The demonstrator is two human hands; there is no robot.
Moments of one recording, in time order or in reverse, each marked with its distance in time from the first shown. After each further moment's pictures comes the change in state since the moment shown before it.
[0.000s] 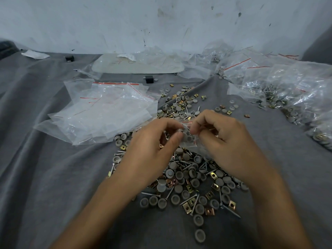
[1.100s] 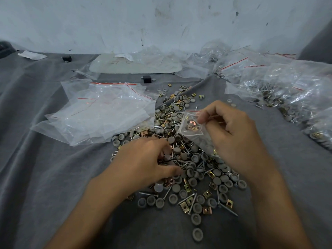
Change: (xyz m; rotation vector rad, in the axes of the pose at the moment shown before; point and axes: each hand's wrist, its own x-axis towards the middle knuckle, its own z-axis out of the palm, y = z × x) left_hand 0.001 -0.010 -0.012 0.639 -0.411 -0.091; right_hand 0.001 0.005 -0.004 0.032 0.161 0.035
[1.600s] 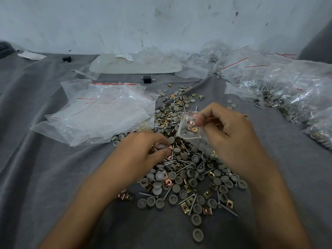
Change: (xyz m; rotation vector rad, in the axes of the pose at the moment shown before) left_hand 0.002 -0.008 -0.009 -0.213 0.114 0.049; right_hand -0.001 0.002 0.000 -0.012 -0.056 -0.011
